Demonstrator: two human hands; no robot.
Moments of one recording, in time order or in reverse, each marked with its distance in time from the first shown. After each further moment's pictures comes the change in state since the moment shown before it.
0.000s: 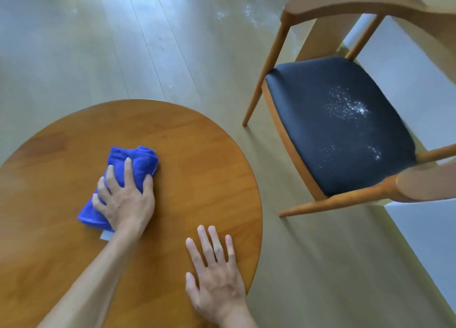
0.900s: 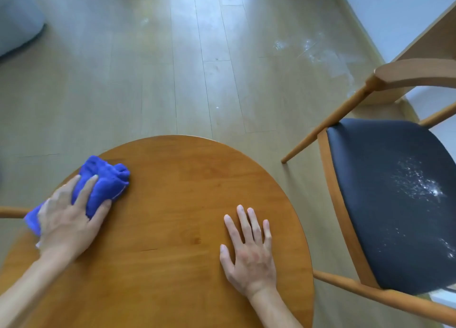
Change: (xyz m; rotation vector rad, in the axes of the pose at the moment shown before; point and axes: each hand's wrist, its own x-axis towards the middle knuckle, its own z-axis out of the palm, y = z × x) left_hand 0.139 -0.155 -0.060 0.088 0.028 0.045; right_hand 0.175 0.026 -0.023 -0.038 0.071 -0.030
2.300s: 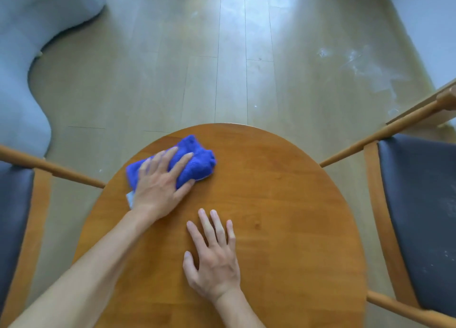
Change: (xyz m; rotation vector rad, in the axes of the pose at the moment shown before) left_hand 0.000 0.005 0.001 -0.003 -0.081 0.291; right_hand -0.008 -0.174 0.036 0.229 0.020 -0.238
